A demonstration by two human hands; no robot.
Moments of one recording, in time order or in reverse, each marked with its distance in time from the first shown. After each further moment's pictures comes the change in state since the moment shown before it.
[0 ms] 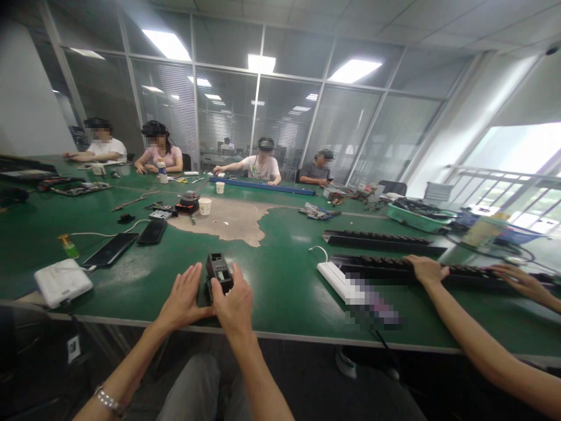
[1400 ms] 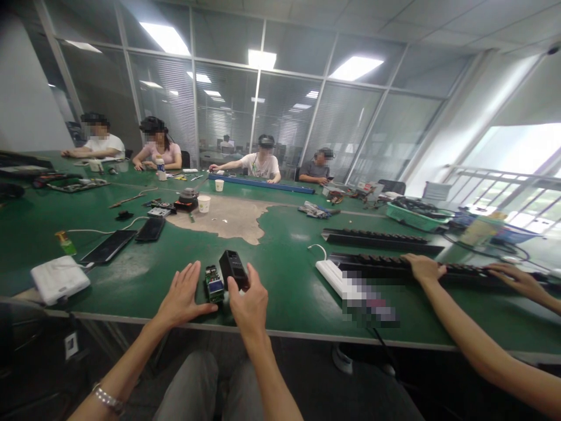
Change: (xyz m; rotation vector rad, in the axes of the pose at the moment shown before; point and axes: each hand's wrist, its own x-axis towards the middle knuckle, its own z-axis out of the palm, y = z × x) left_hand 0.001 0.002 -0.001 -0.008 -0.031 -0.025; right_hand 0.000 0.027 -0.019 0.129 0.054 0.086
